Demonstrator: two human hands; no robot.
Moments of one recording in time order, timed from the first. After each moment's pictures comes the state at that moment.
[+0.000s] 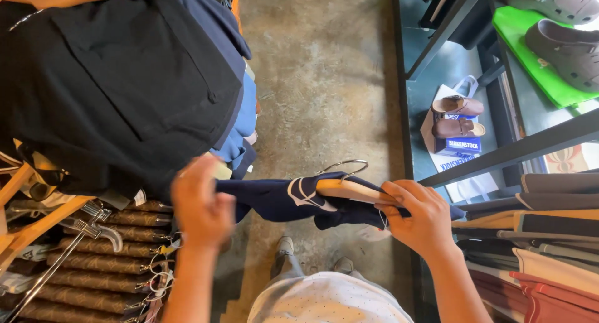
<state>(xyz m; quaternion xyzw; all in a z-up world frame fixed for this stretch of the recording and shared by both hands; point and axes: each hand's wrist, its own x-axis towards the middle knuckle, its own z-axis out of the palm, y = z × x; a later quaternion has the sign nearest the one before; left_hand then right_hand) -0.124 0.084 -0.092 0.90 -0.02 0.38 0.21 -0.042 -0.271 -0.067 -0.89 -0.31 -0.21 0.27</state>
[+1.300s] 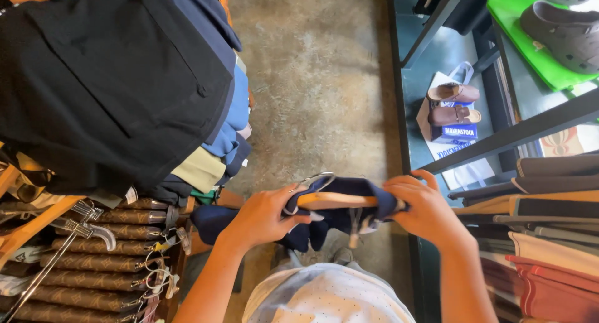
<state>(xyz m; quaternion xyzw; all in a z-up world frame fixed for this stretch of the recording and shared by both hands) -0.102 0.016 -0.091 0.90 -0.09 -0.05 0.42 -0.025 -0.310 -0.085 -0.91 -0.32 0.01 0.27</state>
